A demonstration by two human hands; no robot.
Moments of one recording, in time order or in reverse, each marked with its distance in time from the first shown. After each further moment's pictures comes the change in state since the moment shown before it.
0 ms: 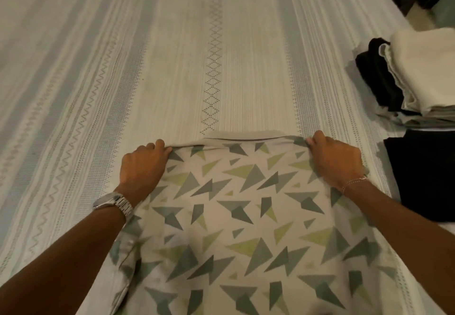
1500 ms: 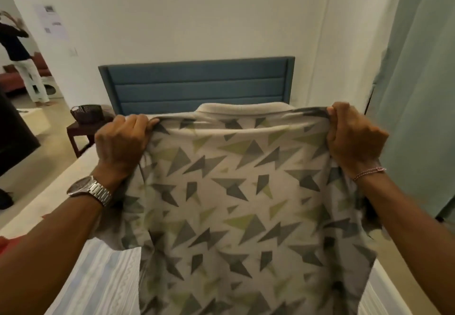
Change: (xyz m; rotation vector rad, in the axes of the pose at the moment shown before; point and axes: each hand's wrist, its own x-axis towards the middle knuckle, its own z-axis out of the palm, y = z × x) left_hand -0.282 -0.043 -0.663 0.247 1.023 -0.004; right_hand -0.261 -0.001 -0.685 -0.016 1.123 0.083
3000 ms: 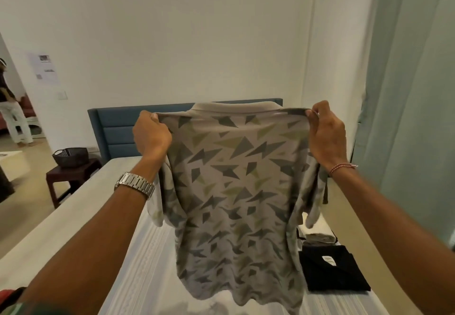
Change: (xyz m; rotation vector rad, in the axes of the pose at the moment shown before) left_hand 0.177 0.045 0.108 -0.716 -0.223 -1.070; right_hand 0.120 -0.010 0.125 0.513 -0.158 0.263
